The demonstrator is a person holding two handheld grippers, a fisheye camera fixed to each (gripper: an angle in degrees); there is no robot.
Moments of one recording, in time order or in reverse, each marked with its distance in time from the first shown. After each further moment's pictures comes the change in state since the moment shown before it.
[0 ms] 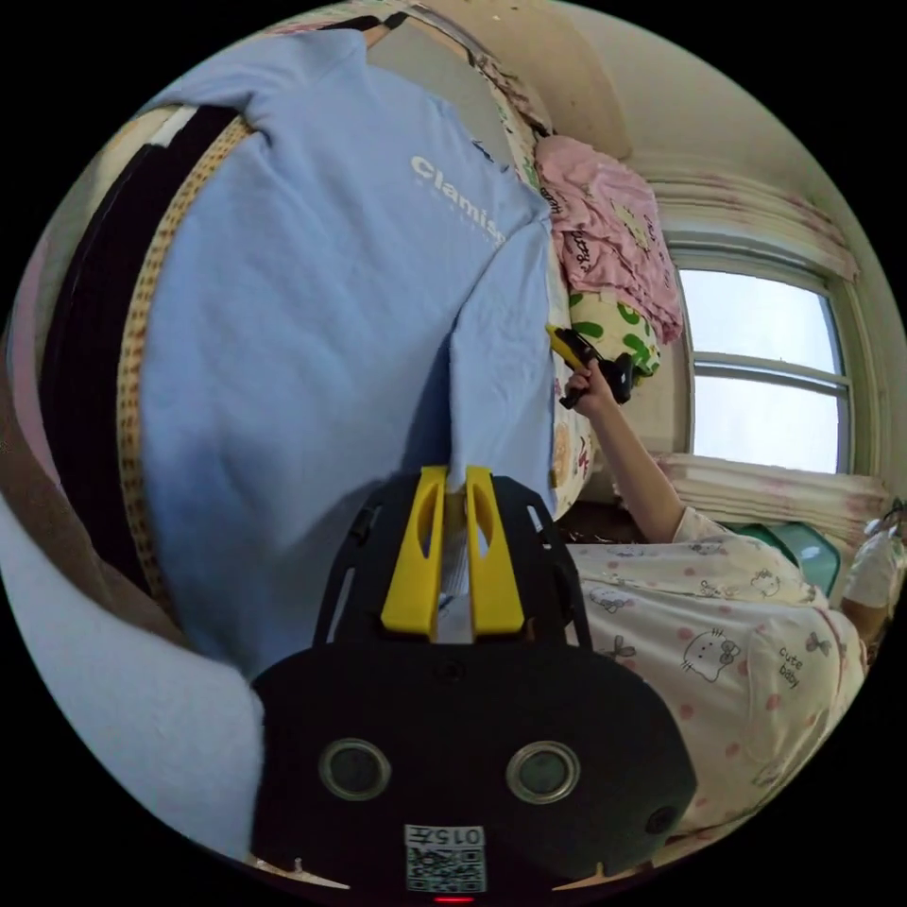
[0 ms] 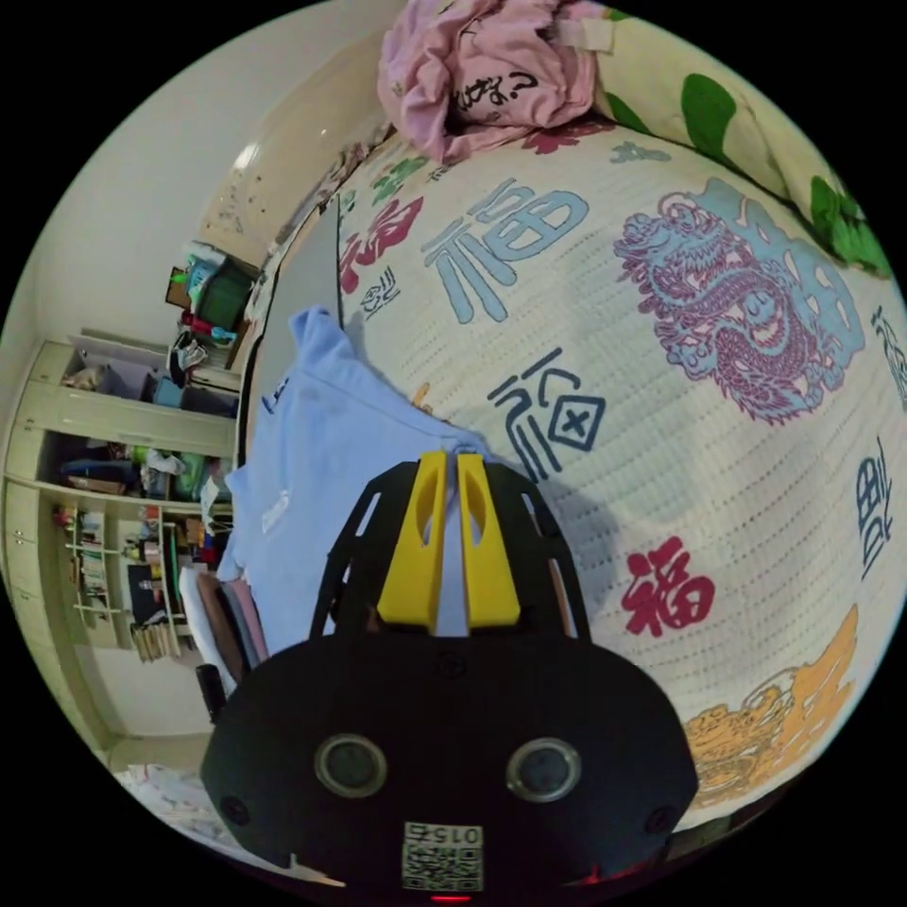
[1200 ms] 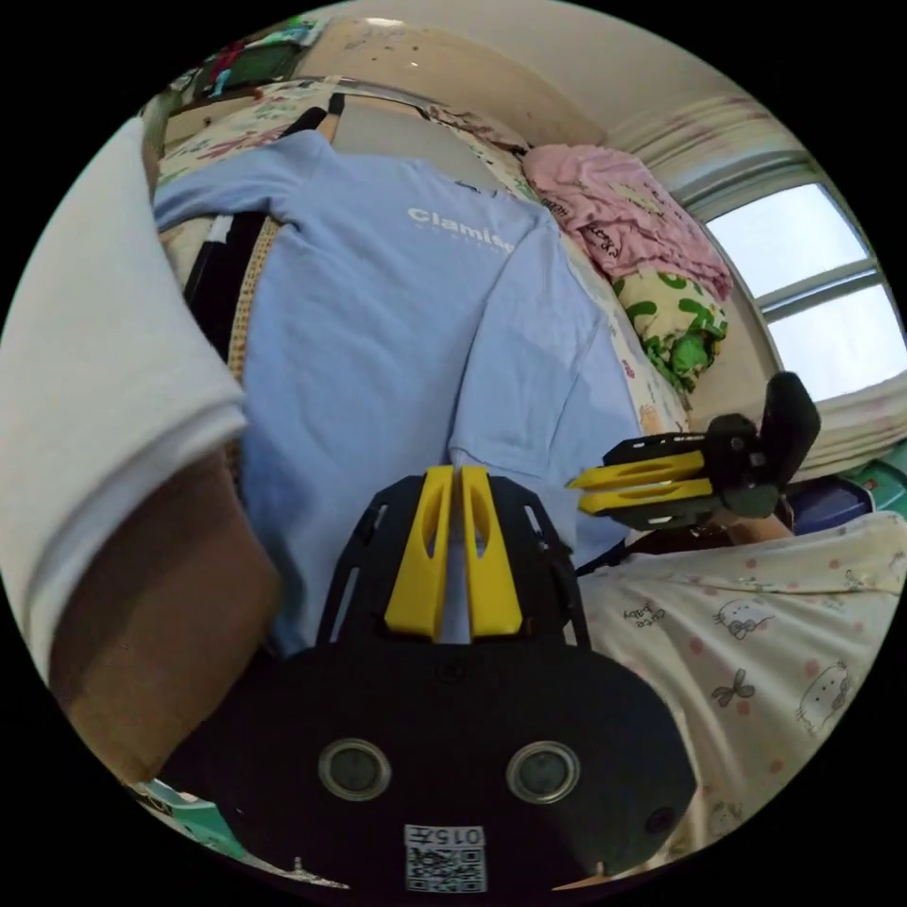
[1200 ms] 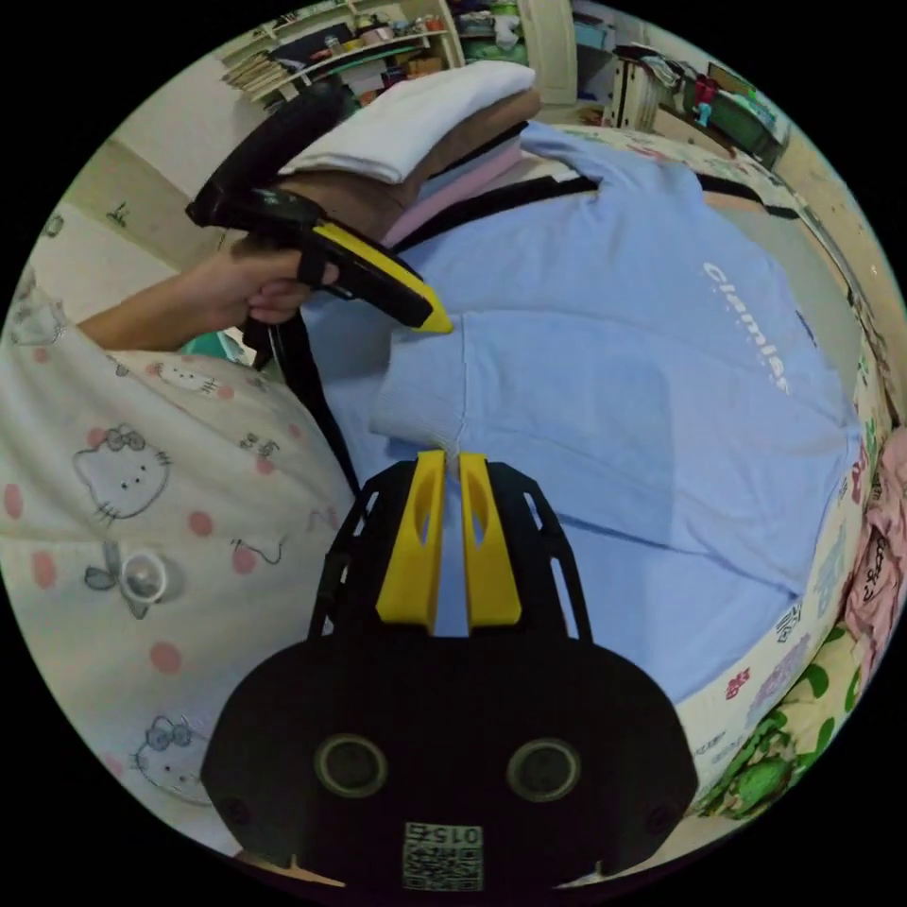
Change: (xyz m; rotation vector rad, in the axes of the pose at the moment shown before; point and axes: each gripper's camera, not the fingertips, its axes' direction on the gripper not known) left arm 0.166 0.130 -0.077 0.129 -0.401 0.200; right arm 0.291 0.561 0.169 -0.605 0.223 -1.377
